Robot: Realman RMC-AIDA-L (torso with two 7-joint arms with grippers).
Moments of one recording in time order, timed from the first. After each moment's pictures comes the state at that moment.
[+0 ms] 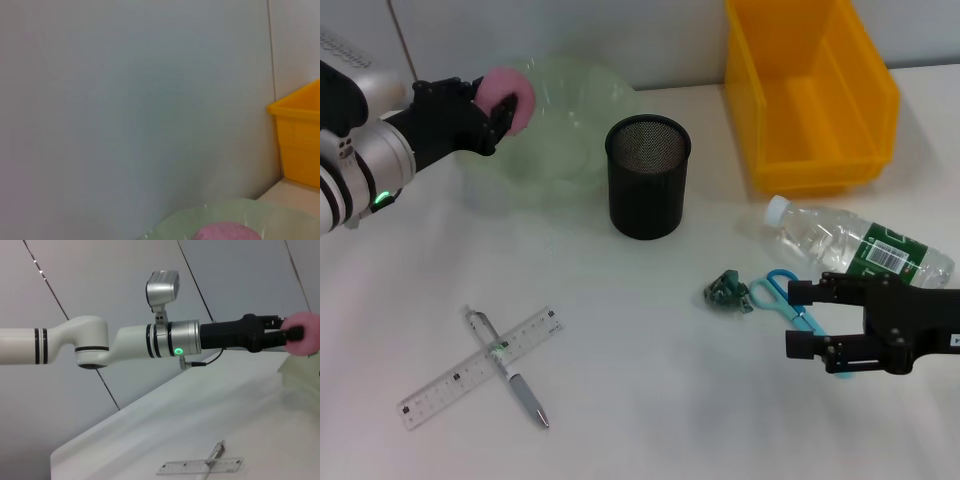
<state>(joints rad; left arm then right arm) -0.66 -2.08 1.23 0.52 1.25 0.62 -0.96 0.42 2.02 -0.51 -0.60 -2.11 -1.86 1.37</state>
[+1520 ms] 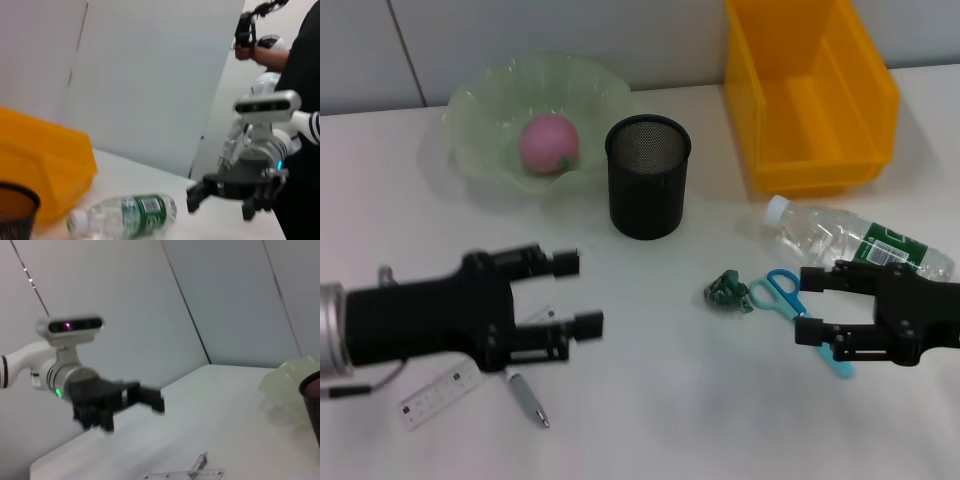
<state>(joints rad) -0.36 -2.02 1.23 0.80 1.52 1.62 -1.43 0.40 2.03 -0.46 -0.60 -2.10 -1.85 1.32</state>
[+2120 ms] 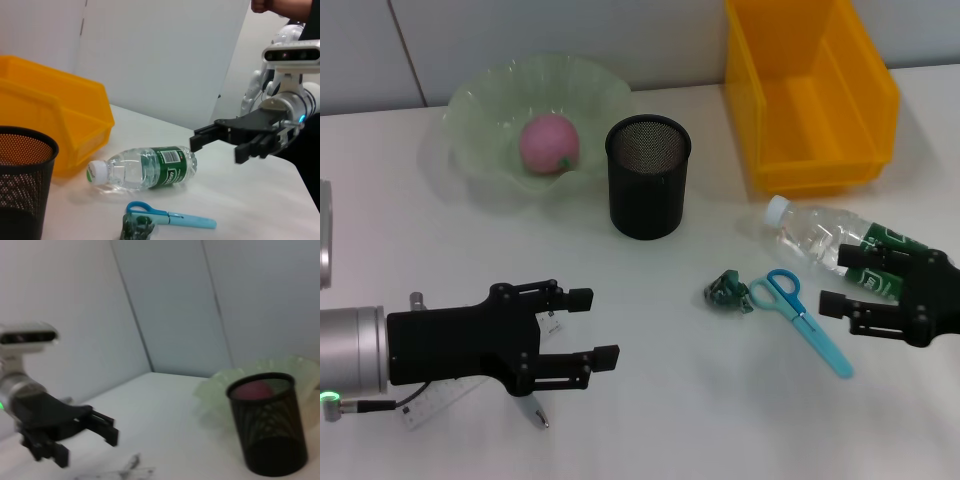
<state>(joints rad) -0.38 -2.06 1.22 0.77 1.67 1.52 -1.41 0.36 2.05 -0.37 -0.63 -2.10 -1.75 1.21</state>
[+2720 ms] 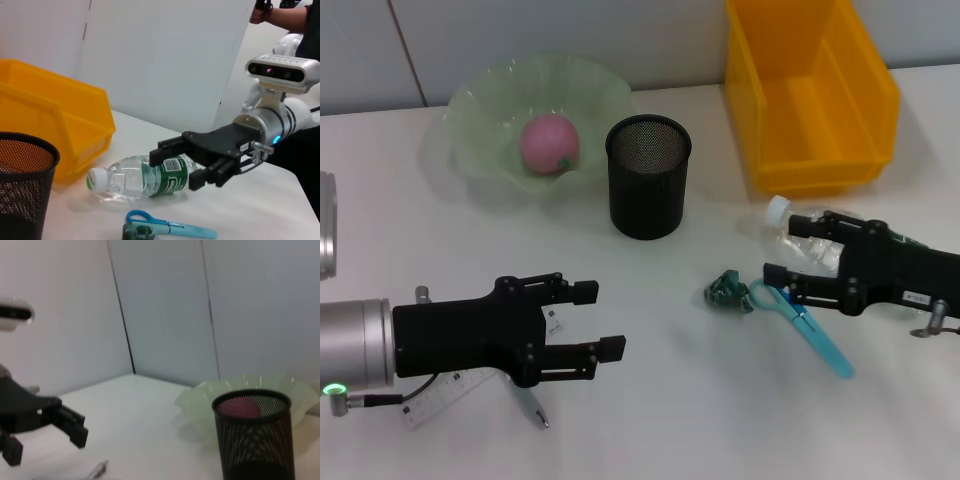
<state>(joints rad) -0.39 -2.07 1.22 0.76 1.65 1.51 -1.43 0.44 2.08 -0.42 -0.53 -2.05 -1.57 1.06</state>
